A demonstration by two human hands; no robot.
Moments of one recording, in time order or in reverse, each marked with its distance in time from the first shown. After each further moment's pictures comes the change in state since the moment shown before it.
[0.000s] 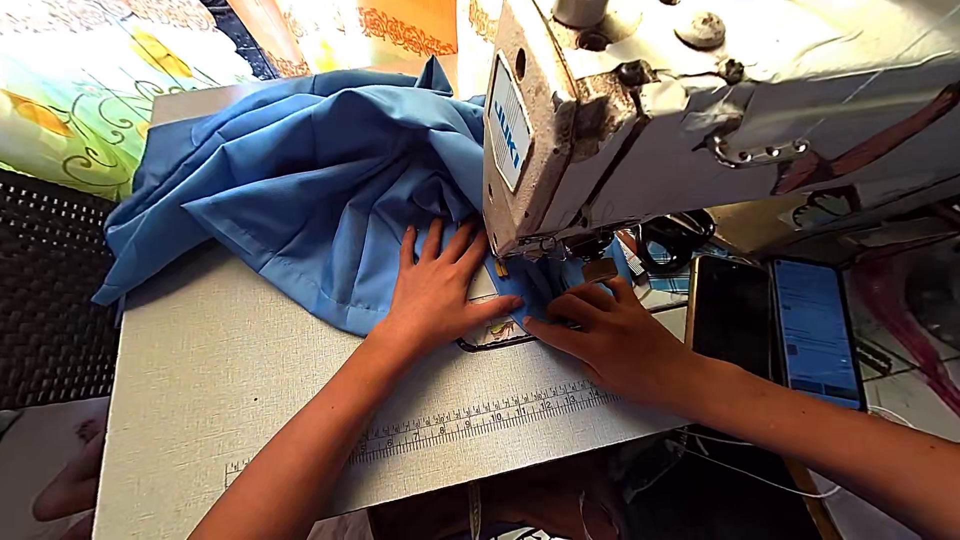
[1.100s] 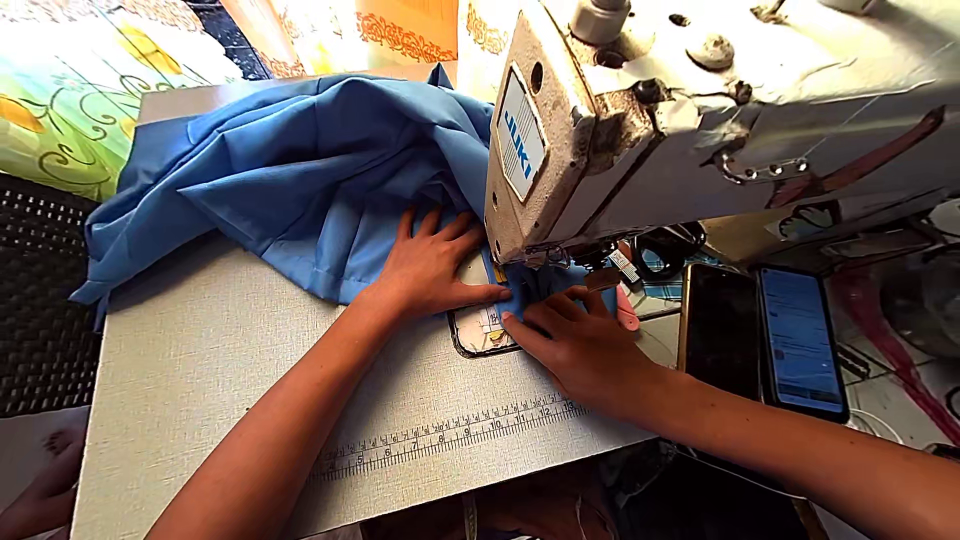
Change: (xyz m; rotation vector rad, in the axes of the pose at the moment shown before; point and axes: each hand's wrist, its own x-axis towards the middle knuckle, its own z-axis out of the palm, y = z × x) left_hand 0.032 -0.025 -0.017 -0.017 -0.113 0.105; right_hand 0.023 -0.024 0.010 -0.118 0.019 0.045
